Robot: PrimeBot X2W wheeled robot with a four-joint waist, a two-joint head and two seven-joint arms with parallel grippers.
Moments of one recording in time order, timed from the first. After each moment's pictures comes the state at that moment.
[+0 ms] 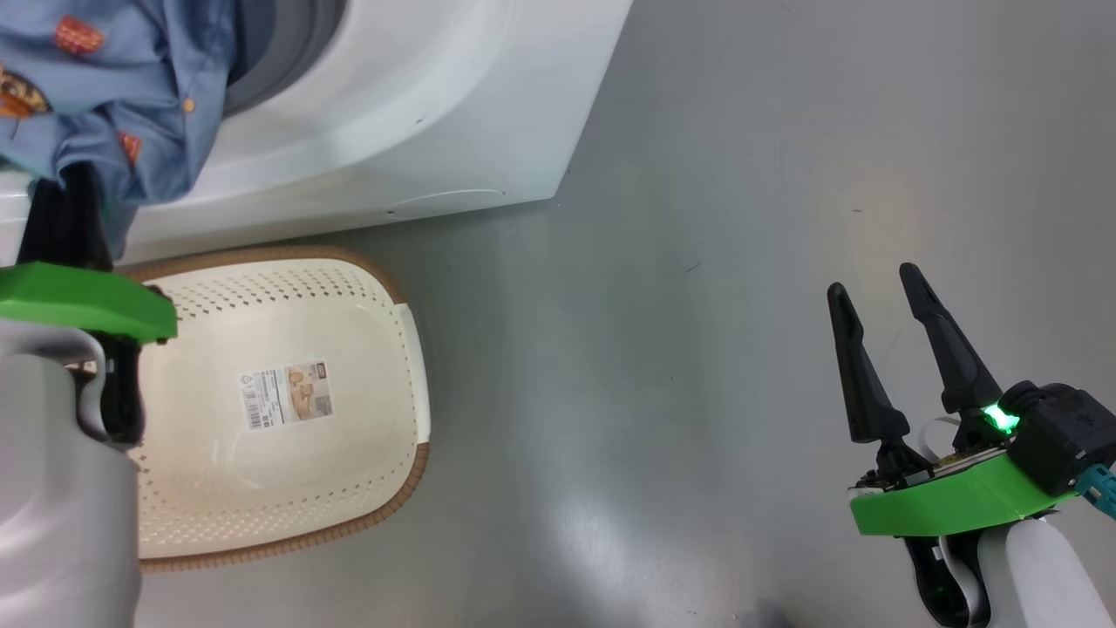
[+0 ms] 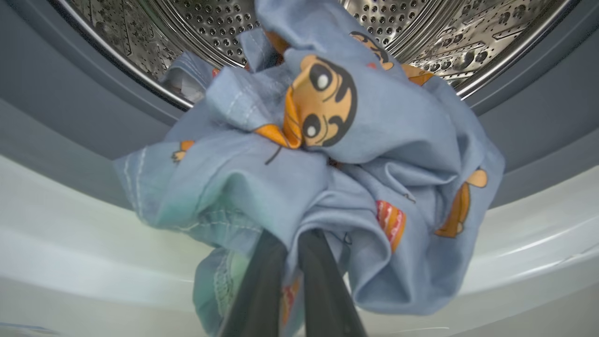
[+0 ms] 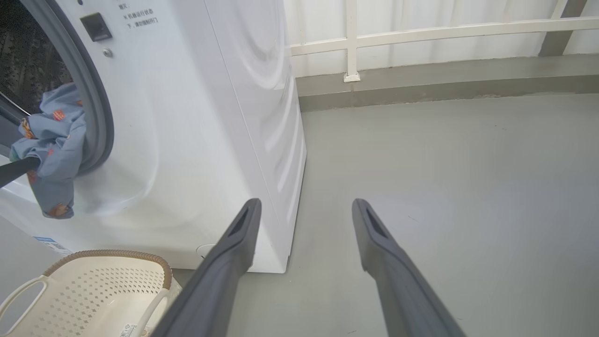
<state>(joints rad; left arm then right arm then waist) -0.77 0.20 0.01 0.70 -0.33 -0.13 -0.26 -0.19 -0.12 0.06 -0.05 0.28 0.13 -0.26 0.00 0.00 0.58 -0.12</state>
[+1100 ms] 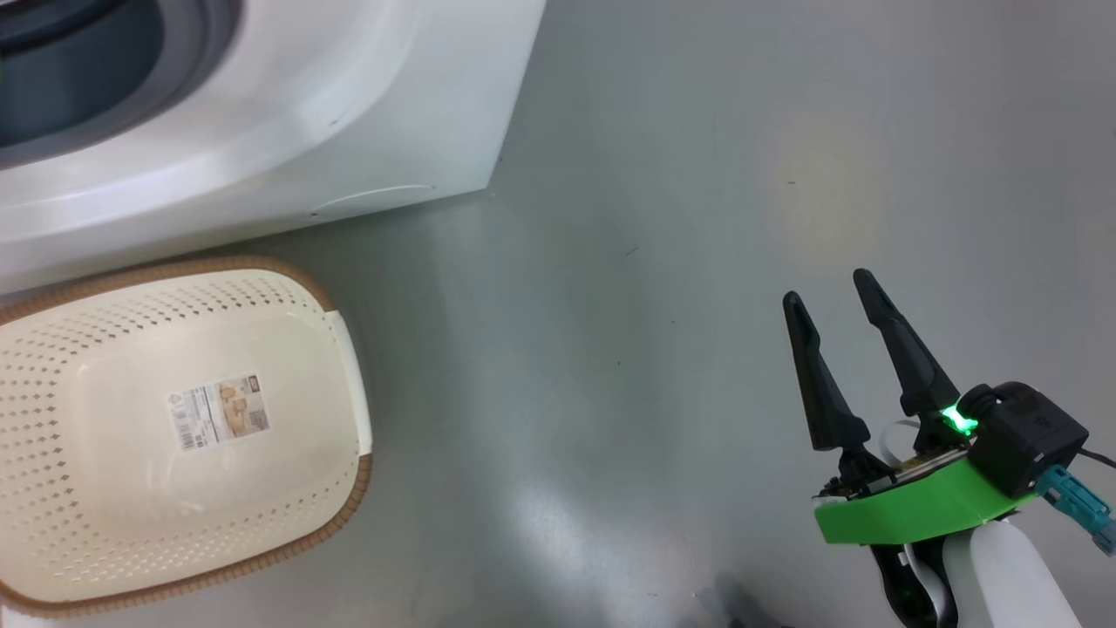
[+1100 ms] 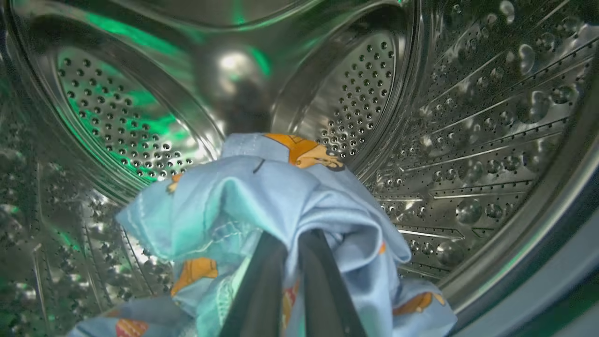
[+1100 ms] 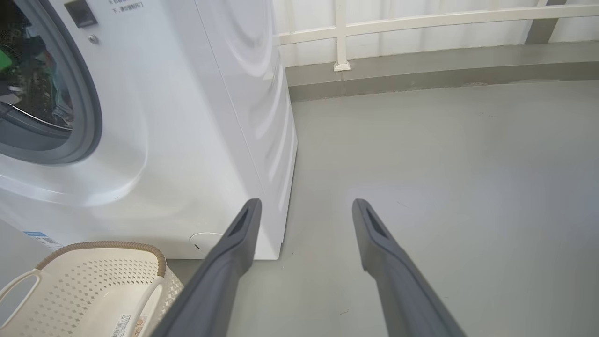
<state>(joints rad) -1.20 0.34 -0.18 0.81 -0.49 -0.13 -0.26 -0.19 -0.10 0.11 -0.05 0.28 0.13 -0.26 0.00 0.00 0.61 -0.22</state>
